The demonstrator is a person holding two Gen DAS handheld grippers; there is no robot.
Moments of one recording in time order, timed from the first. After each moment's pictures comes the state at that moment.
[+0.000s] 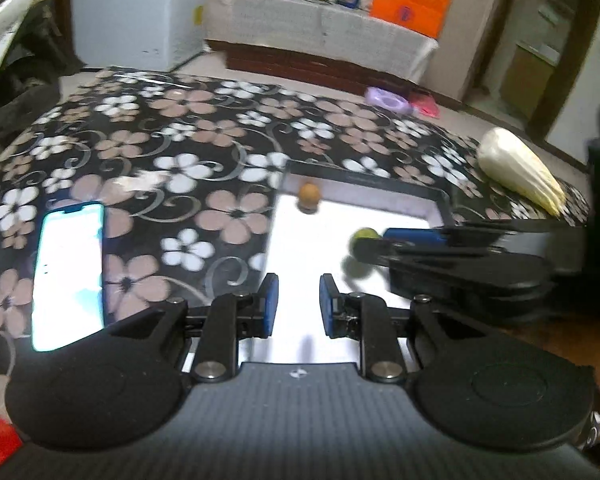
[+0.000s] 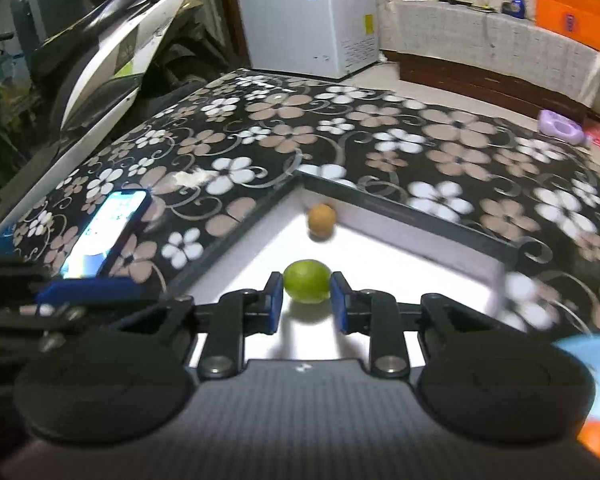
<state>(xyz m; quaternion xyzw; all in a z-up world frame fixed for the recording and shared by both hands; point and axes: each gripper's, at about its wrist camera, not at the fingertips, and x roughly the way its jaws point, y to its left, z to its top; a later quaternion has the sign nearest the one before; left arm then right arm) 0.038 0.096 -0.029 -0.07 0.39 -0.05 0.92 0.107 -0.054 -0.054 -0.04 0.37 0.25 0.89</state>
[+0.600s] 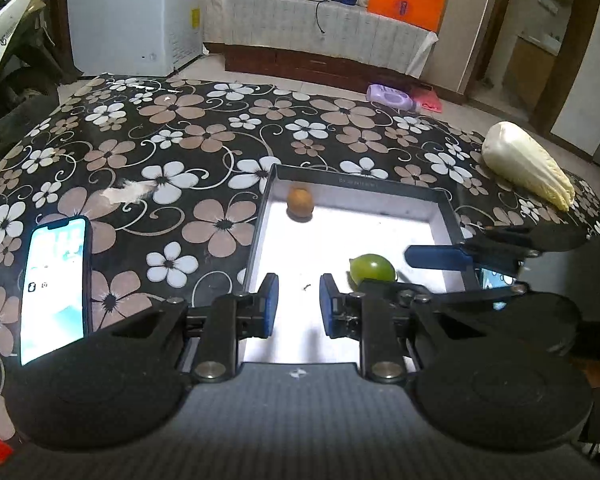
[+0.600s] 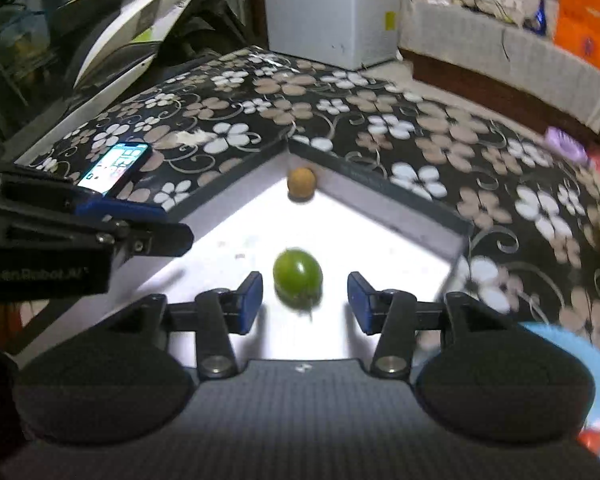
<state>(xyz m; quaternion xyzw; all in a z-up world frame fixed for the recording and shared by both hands) 0.056 0.082 -0.036 -0.05 0.39 -0.04 0.92 0.102 -0.069 -0.061 -0.10 0.37 0.28 0.88</state>
